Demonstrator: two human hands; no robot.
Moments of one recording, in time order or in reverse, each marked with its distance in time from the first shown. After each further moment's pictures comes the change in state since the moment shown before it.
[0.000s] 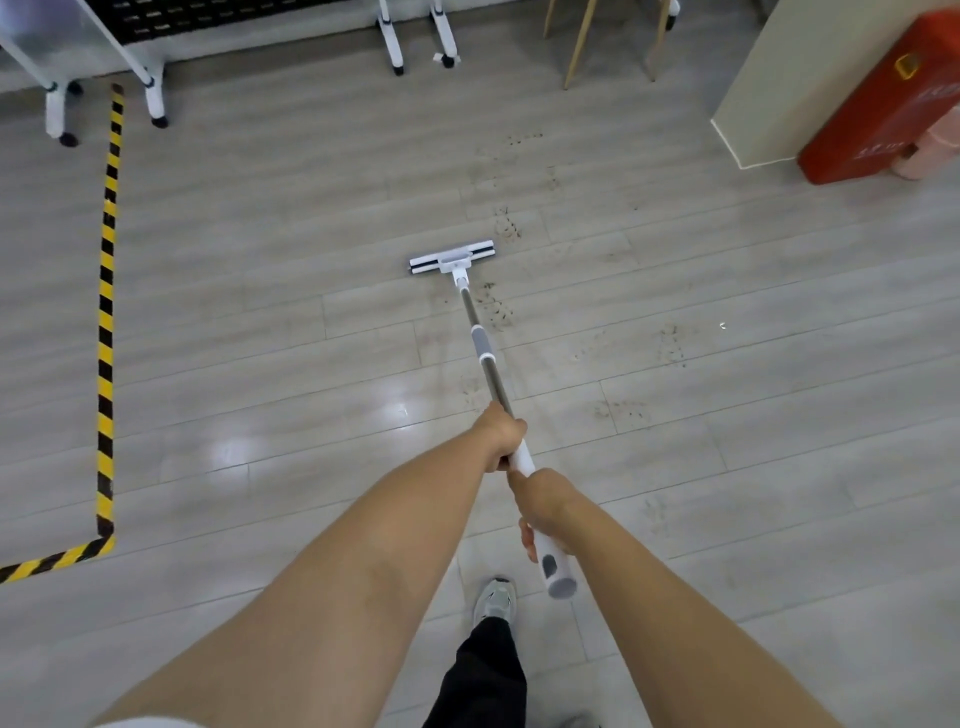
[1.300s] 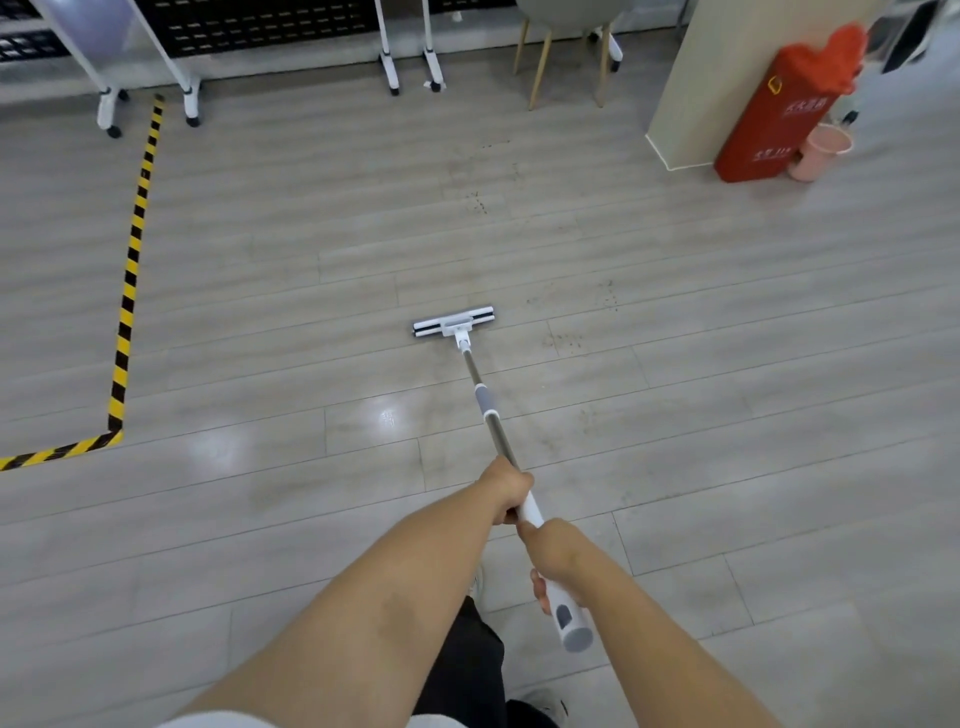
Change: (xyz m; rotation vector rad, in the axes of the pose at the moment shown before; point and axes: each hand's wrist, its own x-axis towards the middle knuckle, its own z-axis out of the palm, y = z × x) left_hand -0.295 -0.355 0.254 -0.010 -0.037 0.018; right_hand -0.196 0.476 0.085 -0.017 0.037 -0.007
